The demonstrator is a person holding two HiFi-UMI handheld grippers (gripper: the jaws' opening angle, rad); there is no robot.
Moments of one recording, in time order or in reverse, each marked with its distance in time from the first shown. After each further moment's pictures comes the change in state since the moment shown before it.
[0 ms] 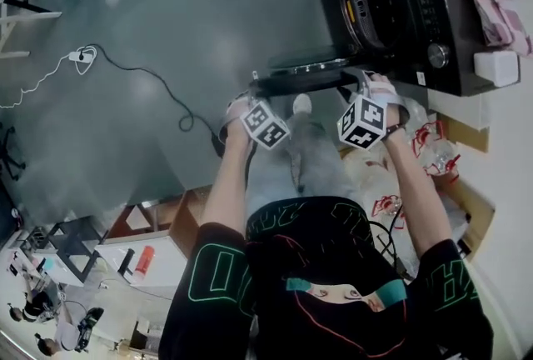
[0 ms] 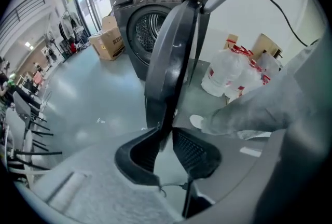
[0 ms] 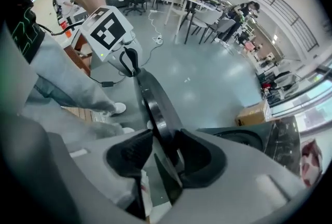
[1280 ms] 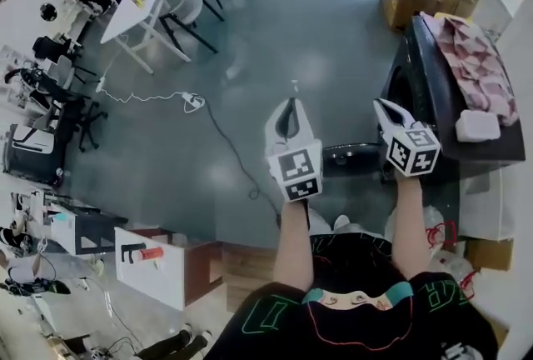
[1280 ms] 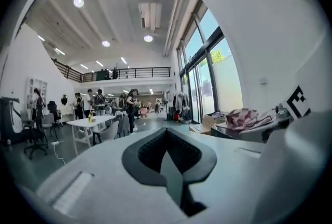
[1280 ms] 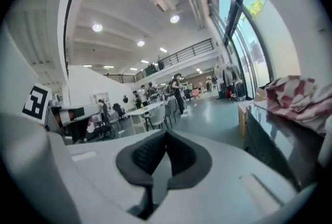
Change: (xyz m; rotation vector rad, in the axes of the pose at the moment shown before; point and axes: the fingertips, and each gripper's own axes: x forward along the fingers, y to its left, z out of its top) left arm -0.455 0.034 0.190 -0.728 -0.904 0.983; right arm -0.278 -0.139 0.011 0.863 -1.076 -0.048
